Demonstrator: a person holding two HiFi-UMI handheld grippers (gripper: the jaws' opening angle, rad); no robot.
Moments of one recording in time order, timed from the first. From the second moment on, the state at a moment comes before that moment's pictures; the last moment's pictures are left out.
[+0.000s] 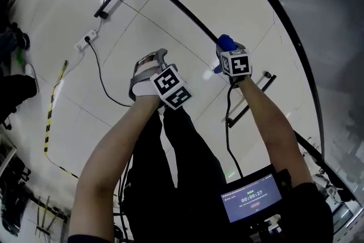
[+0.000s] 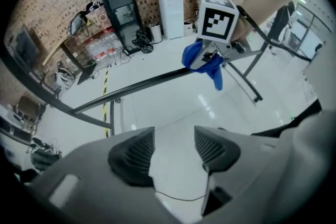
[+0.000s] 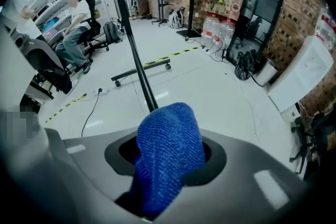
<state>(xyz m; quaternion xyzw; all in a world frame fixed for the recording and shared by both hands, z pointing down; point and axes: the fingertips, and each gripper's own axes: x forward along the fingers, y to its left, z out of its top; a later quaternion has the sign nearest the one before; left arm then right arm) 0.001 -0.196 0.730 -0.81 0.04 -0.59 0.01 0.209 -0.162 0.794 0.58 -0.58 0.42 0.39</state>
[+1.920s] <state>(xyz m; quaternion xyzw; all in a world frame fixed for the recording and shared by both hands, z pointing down) -0.064 -0.345 0.754 -0.81 0.09 -0.57 -0.06 0.107 -0.394 0.779 0.57 -0.61 0.32 0.45</state>
